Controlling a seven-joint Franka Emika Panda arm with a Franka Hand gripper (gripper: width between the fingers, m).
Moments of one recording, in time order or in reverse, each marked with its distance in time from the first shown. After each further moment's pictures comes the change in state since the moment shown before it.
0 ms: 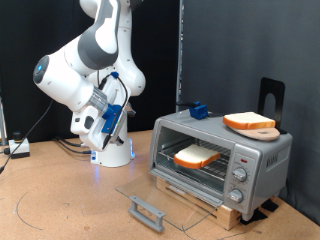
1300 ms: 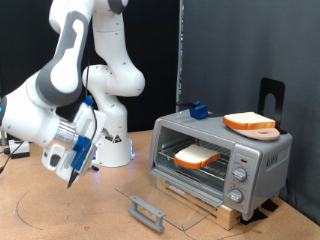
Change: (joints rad) arm -0.065 0.377 -0.065 0.183 -0.061 0.023 0.133
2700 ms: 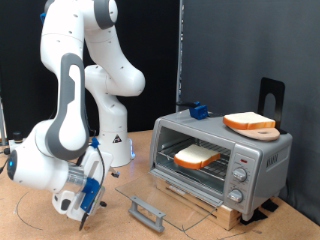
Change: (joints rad) arm 0.033 0.265 0.039 0.047 0.001 0.154 -0.081
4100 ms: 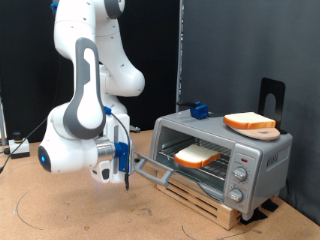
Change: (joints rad) arm -0.049 -0.199 0.120 -0.142 0.091 -0.404 -0.068
